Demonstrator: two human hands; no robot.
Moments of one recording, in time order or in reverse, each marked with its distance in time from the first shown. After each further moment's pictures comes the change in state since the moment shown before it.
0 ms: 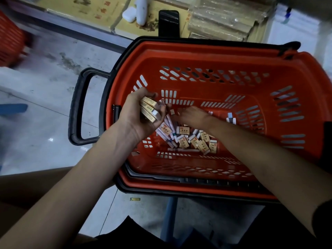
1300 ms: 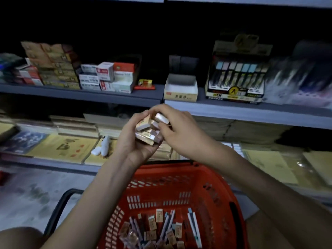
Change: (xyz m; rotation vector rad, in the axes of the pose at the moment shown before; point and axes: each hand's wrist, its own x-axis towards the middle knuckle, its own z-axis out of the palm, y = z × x) left_hand -0.128 0.024 0.249 0.126 -0.632 0.324; right_hand -0.259 0.059 -0.362 0.772 0.936 0.450
